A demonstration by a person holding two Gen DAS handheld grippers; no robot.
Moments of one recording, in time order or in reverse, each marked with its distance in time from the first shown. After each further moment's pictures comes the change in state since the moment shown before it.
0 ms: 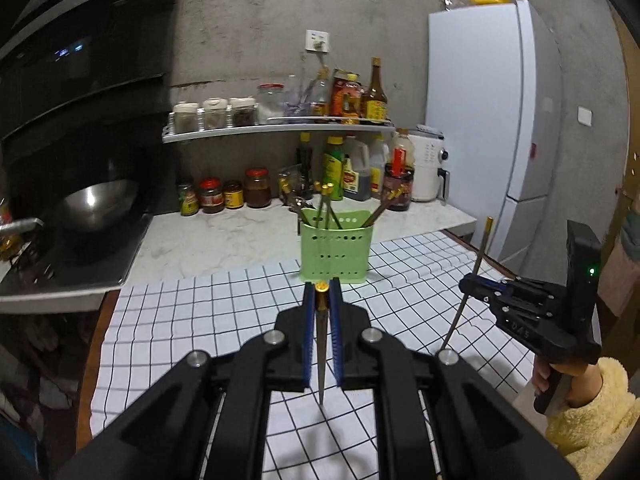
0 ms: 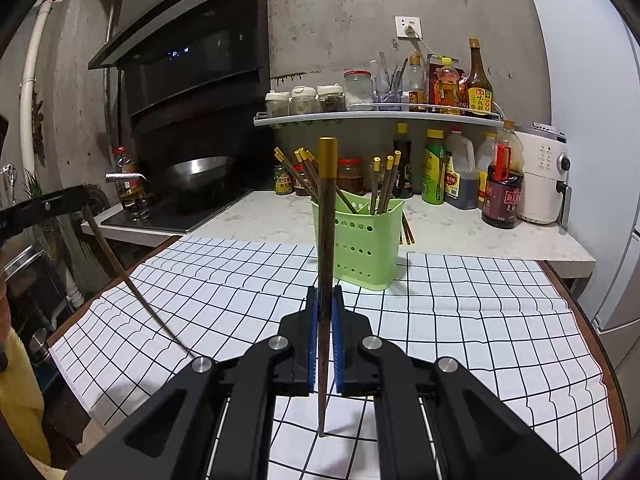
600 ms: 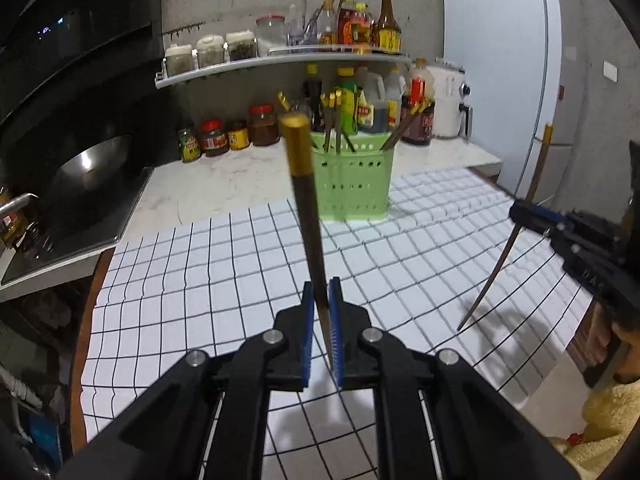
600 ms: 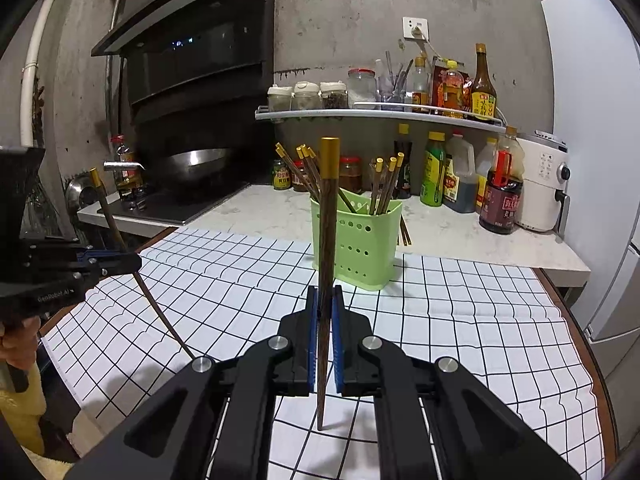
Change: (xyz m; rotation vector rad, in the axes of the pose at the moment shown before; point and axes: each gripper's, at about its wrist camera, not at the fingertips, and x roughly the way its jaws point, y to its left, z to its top) left arm 0.062 -0.008 -0.039 0.022 0.224 0.073; right arm -0.001 0.004 0.003 -0.038 0.033 -0.014
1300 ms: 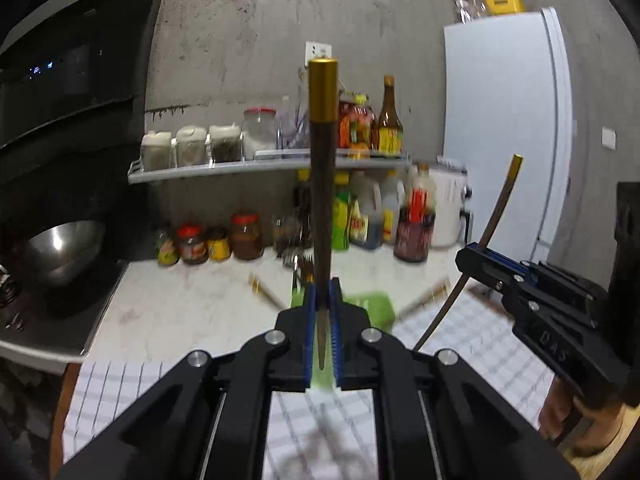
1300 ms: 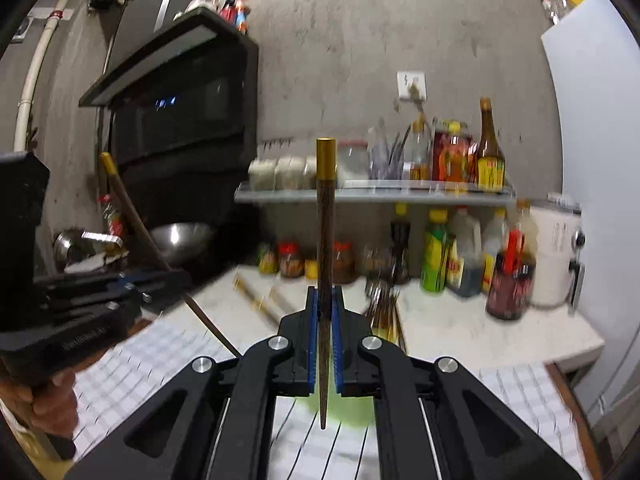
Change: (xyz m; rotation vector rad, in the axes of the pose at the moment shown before) left arm 0.048 0.001 0.152 -0.056 -0.353 -0.058; right arm 0.075 -0.037 0.138 0.014 -0.284 -0.013
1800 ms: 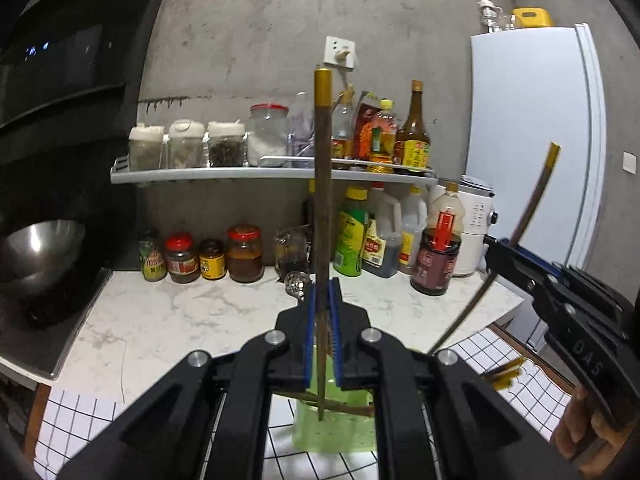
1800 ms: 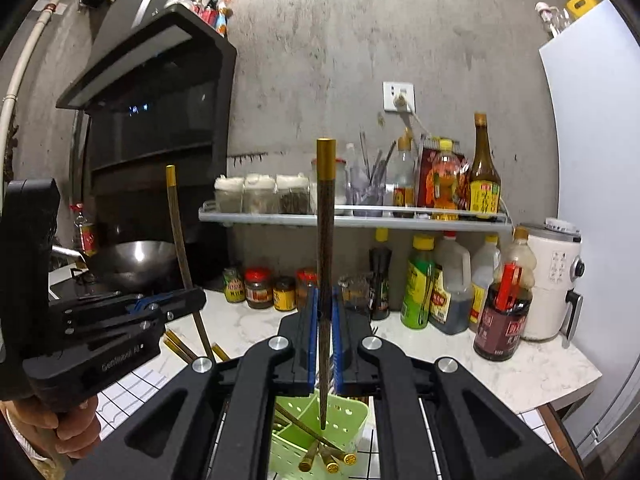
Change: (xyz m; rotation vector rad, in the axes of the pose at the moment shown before) left arm 0.099 0.021 0.020 -0.061 -0.023 0.006; right arm 0.066 -0.023 0.007 -0.025 0.003 -0.068
